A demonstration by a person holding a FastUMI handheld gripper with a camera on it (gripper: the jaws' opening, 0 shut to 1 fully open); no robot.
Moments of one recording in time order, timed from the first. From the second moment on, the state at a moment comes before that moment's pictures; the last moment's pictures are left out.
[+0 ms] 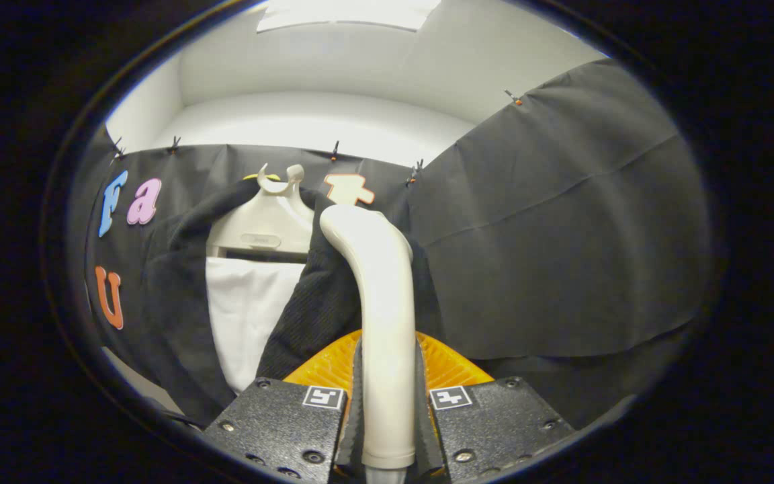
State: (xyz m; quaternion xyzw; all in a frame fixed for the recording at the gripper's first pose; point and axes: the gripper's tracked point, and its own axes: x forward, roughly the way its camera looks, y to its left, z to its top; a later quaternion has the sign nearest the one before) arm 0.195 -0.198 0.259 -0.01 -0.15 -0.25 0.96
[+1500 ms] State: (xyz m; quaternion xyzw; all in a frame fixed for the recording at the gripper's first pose) arm 0.149 -0.167 0.035 -0.02 0.04 -0.30 0.95
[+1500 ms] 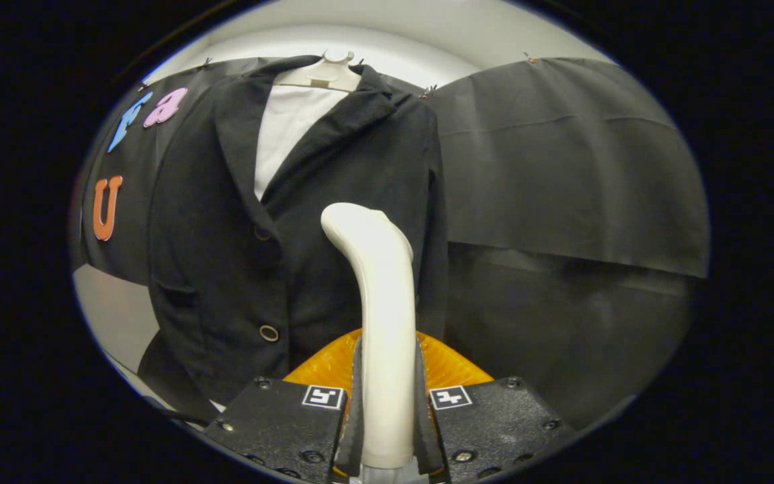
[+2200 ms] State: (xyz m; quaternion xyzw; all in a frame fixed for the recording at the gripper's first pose) arm 0.135 -0.155 -0.057 -0.05 0.13 -0.28 0.95
